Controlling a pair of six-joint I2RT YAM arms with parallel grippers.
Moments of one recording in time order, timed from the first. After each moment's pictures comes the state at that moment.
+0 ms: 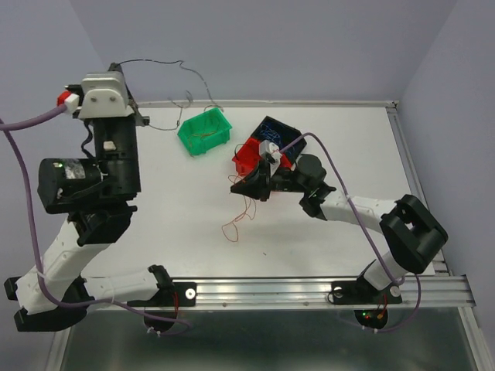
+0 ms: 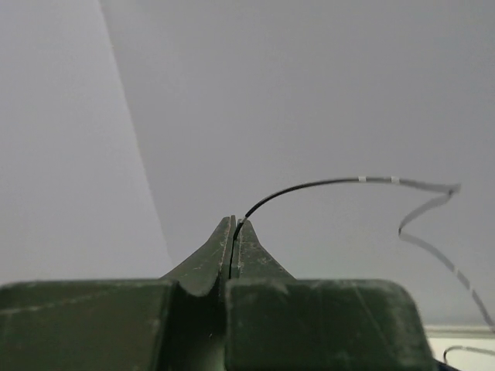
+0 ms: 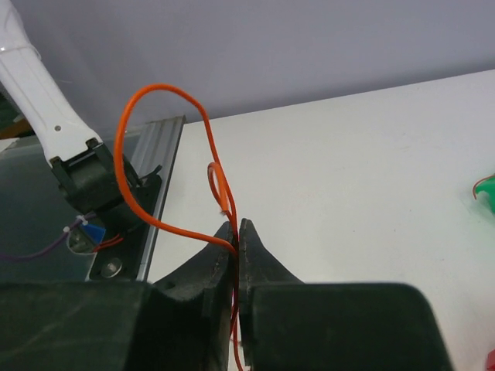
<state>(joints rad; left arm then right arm) -0.97 0.98 1.55 0.26 -0.82 0.80 0.74 1.57 0.85 0.88 -0.78 0.27</state>
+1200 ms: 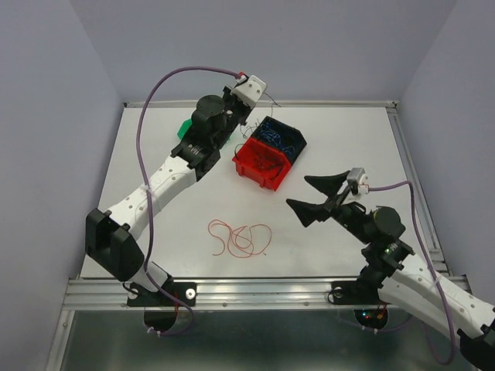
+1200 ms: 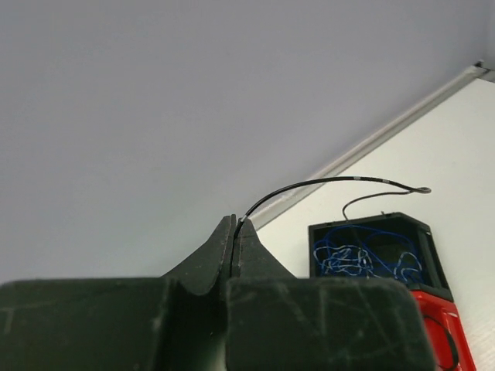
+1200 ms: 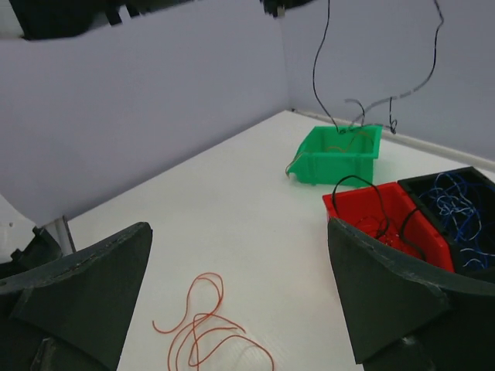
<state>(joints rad) -0.64 1.47 1.41 0.17 -0.16 0.40 0.74 0.61 0.41 0.46 -0.15 0.24</state>
